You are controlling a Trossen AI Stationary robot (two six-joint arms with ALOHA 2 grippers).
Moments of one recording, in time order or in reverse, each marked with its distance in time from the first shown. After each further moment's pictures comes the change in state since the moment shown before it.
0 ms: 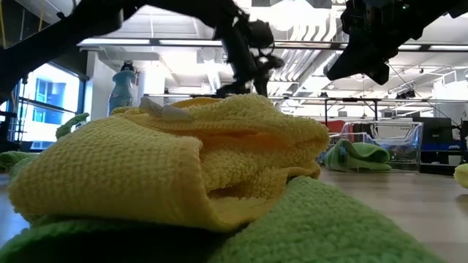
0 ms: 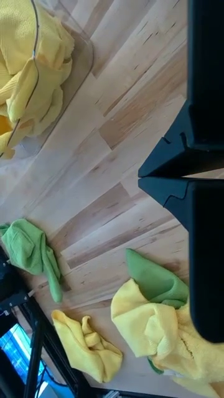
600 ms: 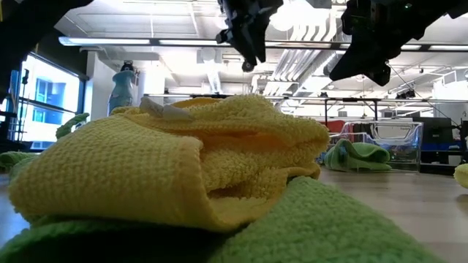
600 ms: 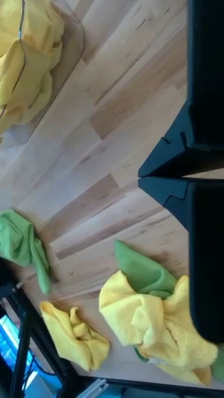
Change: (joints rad) left arm -0.282 -0.175 -0.003 -0.172 -0.281 0.245; right arm 0.000 0.000 0.000 -0.012 -0.052 -0.001
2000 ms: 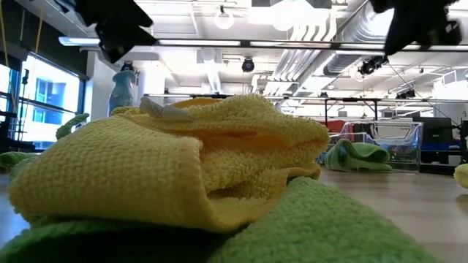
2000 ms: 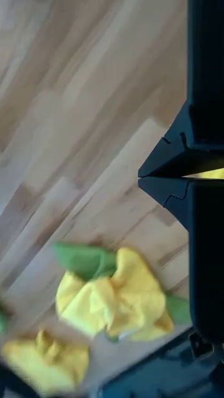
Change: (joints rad) left arm -0.426 -1.172 -1.706 1.135 0.032 -0.239; right arm 0.320 0.154 0.358 -0.622 0.069 0.686
